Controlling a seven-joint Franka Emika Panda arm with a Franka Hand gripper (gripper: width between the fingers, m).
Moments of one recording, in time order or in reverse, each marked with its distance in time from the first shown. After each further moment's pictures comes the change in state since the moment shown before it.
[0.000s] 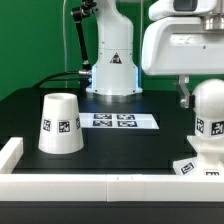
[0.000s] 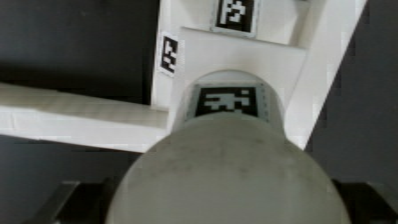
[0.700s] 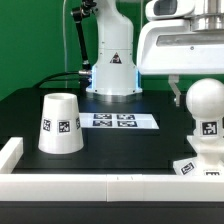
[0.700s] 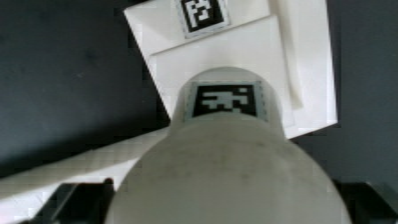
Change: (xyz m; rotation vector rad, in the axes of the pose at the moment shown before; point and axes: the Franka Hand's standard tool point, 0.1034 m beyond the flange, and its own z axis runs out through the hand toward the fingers) arm 0.000 0.005 0.000 0.001 -0.001 0.409
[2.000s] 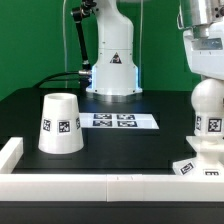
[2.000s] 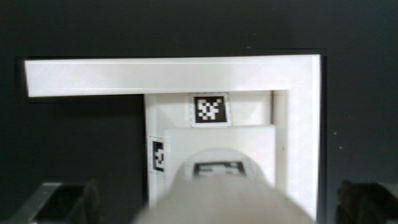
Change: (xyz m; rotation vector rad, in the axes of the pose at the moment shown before) arm -0.028 -0.020 0.001 0.050 -0.170 1.193
